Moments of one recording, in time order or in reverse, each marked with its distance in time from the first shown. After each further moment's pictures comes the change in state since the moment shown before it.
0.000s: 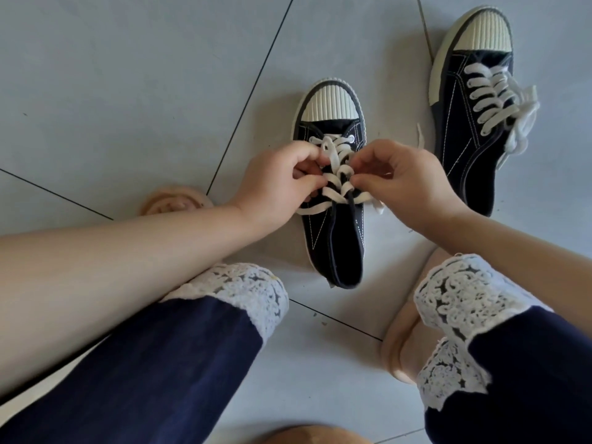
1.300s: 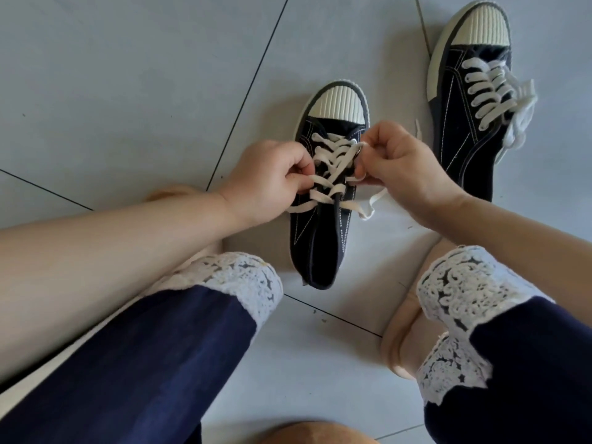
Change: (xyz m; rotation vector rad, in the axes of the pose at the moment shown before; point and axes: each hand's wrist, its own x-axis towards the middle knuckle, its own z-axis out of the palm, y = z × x) left_hand 0.002 0.001 -0.017 0.350 -0.083 0.218; right_hand 0.011 0.008 0.003 0.419 -0.067 0.139
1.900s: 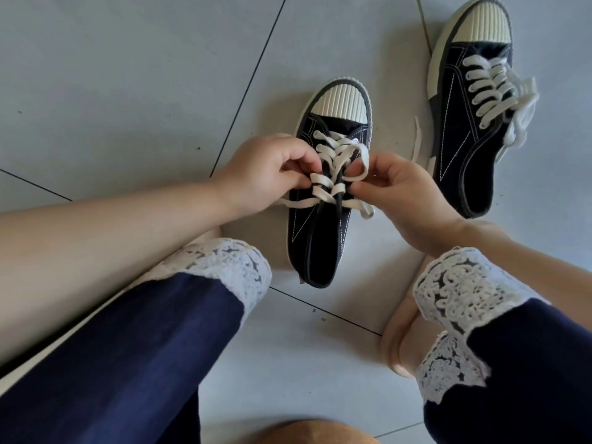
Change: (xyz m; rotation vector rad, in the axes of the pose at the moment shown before) left_hand 0.007 -0.011 -0.001 -0.183 -0.100 -0.047; right_hand -0.019 0.017 0.008 0.137 0.001 0.057
